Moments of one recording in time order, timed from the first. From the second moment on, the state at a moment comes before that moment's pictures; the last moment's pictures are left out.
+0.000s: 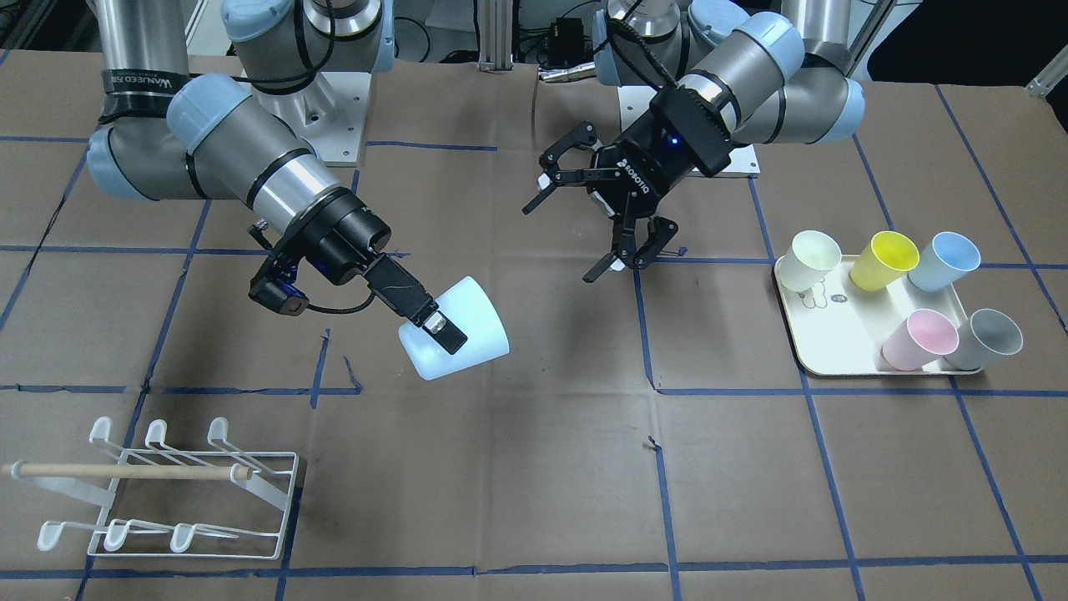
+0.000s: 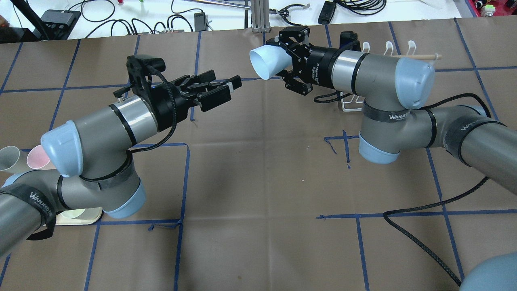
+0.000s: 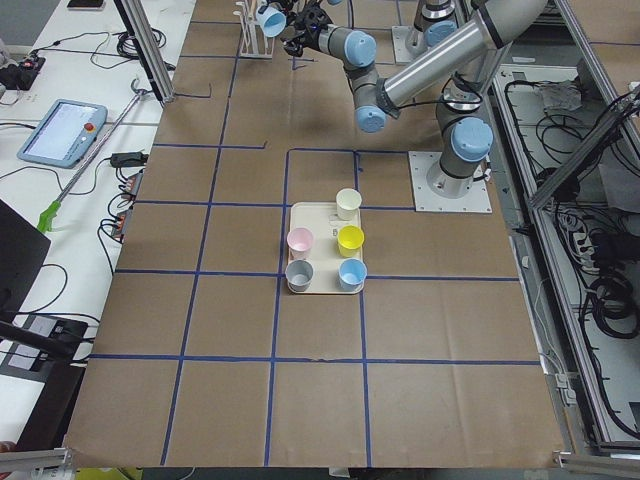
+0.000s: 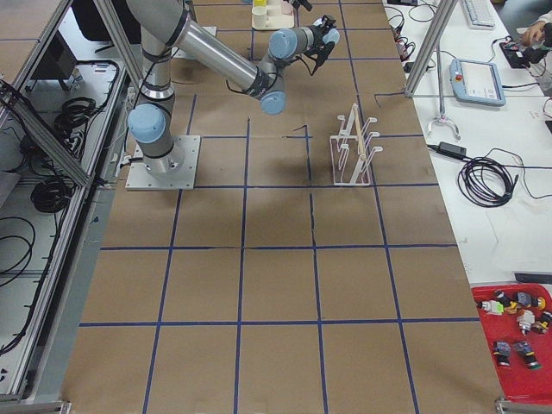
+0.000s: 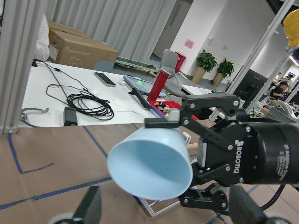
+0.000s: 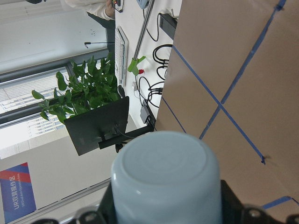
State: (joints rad) left arm -1.49 -1.60 -2.27 0.23 0.71 -0.15; right arm 1.59 -1.27 1.99 -3.33 -0.77 1.44
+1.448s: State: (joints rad) left arm -1.52 -1.56 -1.60 -1.45 1.54 0.00; right arm 1.44 -1.15 1.90 -3.58 -1.11 0.26
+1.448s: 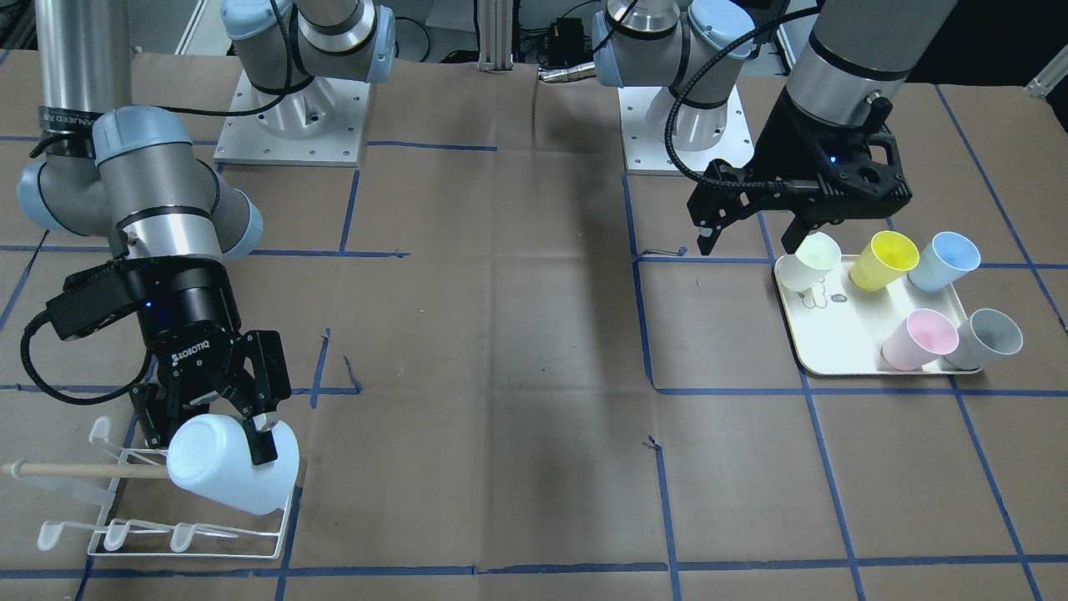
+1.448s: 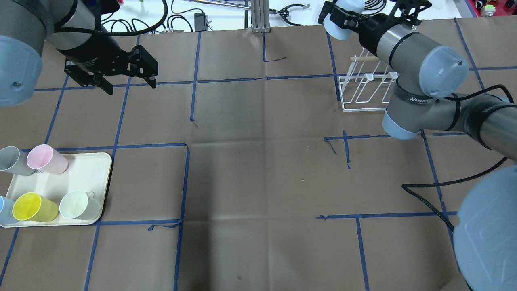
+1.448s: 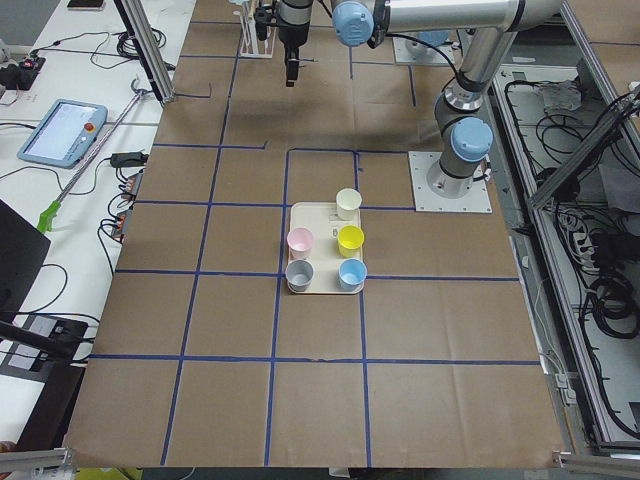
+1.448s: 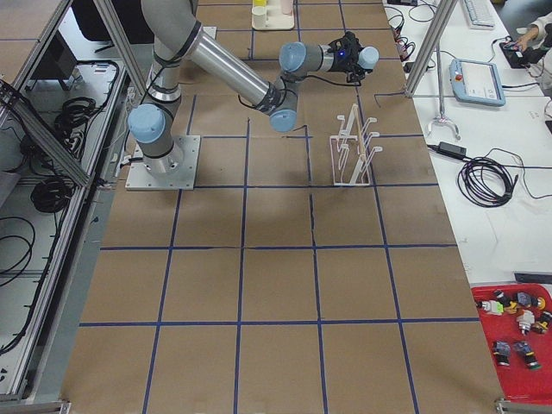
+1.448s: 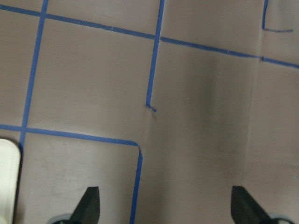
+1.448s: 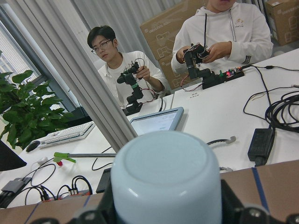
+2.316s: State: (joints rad) left arm -1.48 -1.51 -1.66 -1.50 1.56 0.07; right arm 1.38 -1.01 1.84 -3.64 -1.20 0.02
